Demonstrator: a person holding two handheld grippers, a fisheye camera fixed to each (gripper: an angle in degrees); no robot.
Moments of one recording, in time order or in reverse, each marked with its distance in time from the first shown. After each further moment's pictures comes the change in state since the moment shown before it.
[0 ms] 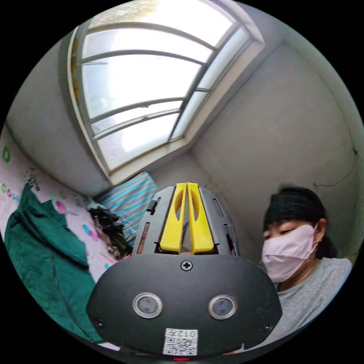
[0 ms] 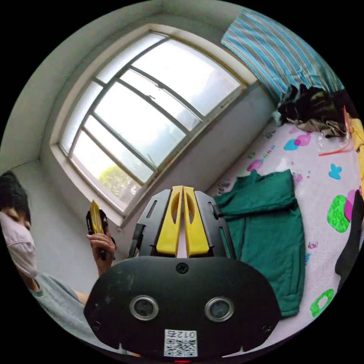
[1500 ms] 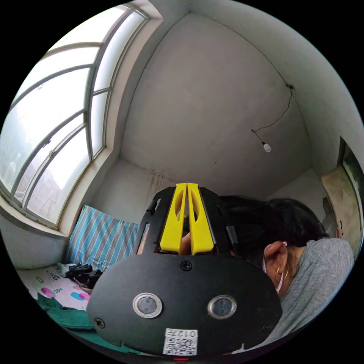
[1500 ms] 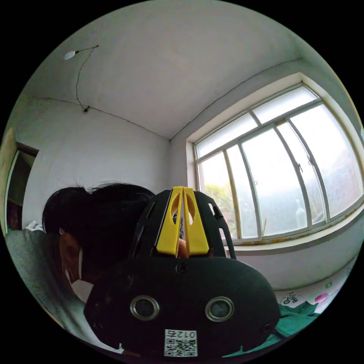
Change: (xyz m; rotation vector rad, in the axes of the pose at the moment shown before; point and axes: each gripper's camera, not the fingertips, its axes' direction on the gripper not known) left arm 0.210 0.001 0.001 -0.089 0.334 0.462; right arm -0.155 0.080 -0.154 0.183 -0.714 -0.637
